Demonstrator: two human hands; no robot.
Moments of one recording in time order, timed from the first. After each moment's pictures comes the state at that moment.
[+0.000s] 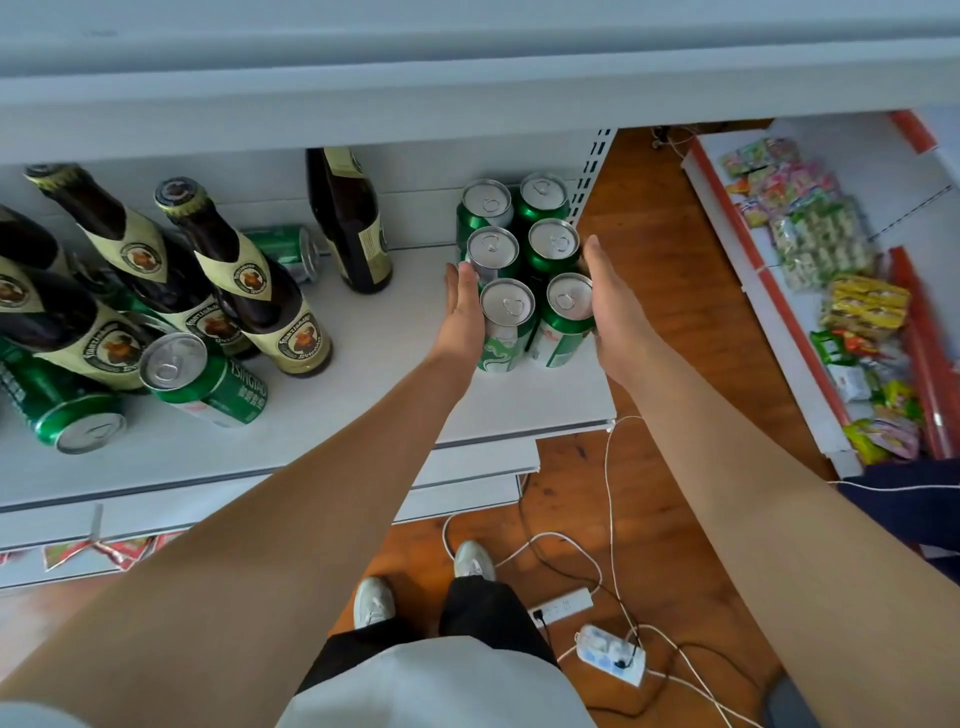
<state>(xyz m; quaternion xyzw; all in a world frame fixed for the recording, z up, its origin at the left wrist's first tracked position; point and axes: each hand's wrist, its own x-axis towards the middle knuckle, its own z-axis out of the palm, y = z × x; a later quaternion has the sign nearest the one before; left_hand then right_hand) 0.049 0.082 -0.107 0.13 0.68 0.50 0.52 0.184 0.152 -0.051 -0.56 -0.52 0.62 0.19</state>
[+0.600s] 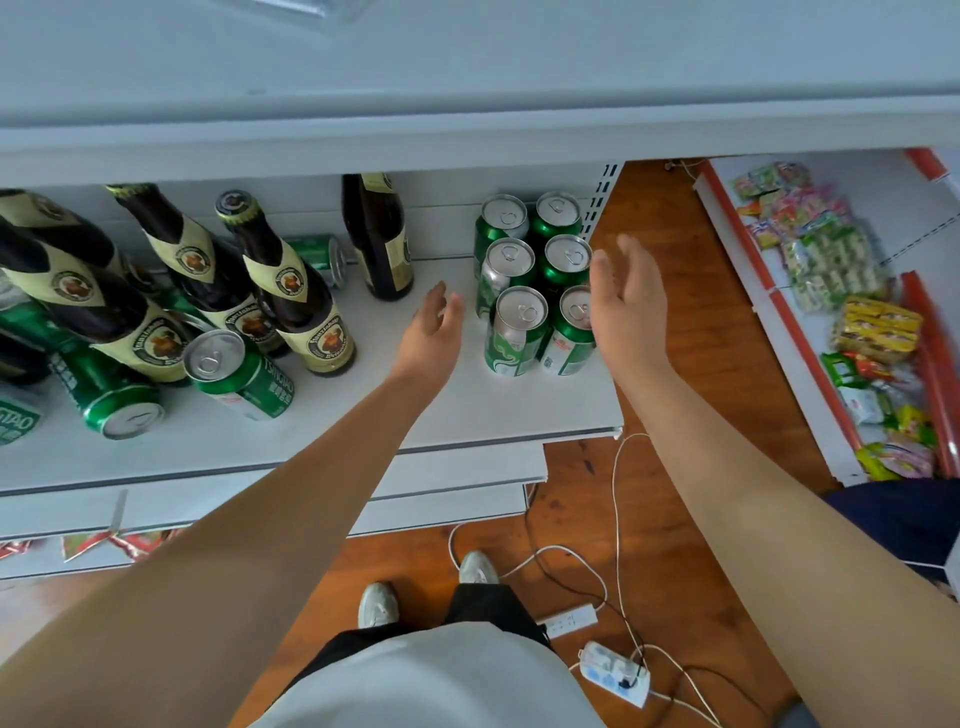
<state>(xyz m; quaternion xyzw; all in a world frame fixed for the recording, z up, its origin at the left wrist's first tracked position) 0.023 0.029 -0.076 0.27 0.76 0.45 0.38 0.187 0.132 -0.030 -0.54 -0.72 0.32 0.29</state>
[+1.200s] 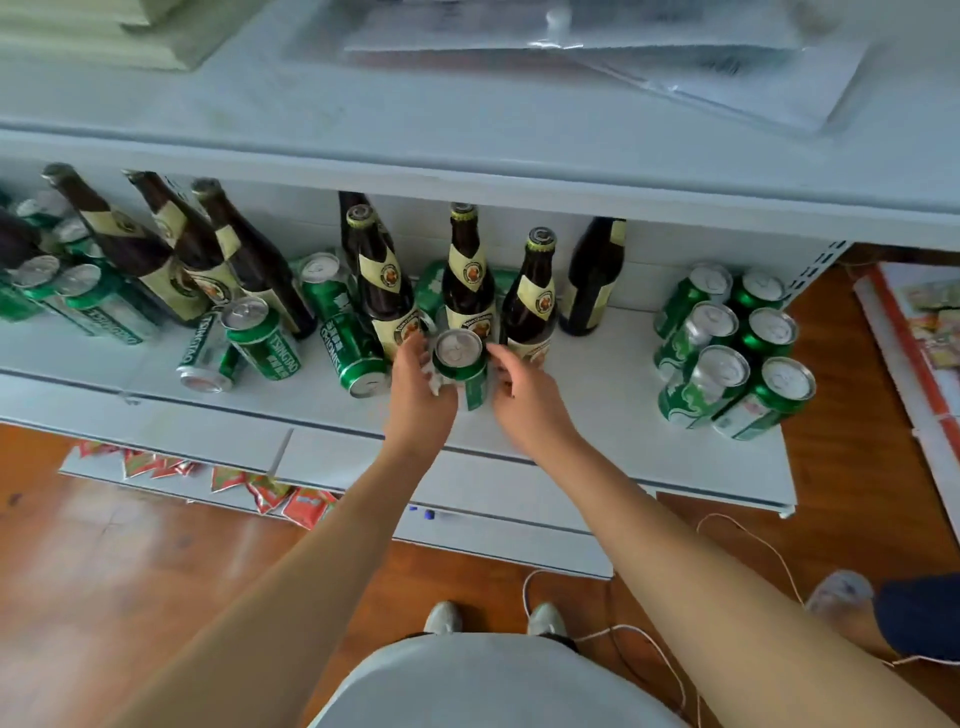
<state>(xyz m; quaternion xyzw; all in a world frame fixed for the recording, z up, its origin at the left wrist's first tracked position) -0.090 -0.162 -0.069 0.20 0.80 0.53 0.18 0.005 -0.060 -0.046 -0.30 -0.84 0.45 0.10</state>
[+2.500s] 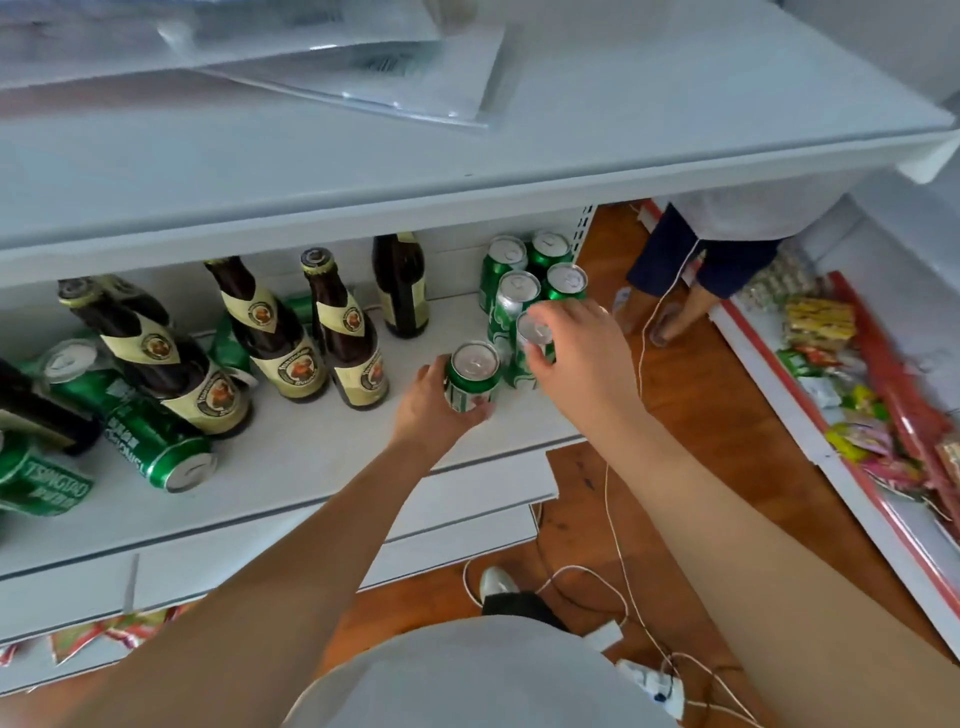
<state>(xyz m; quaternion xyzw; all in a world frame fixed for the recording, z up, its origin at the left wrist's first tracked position) -0.007 -0.039 -0.095 0.47 0.78 0.32 0.28 0.155 0.038 0.000 -0.44 -0.88 0.00 0.20</state>
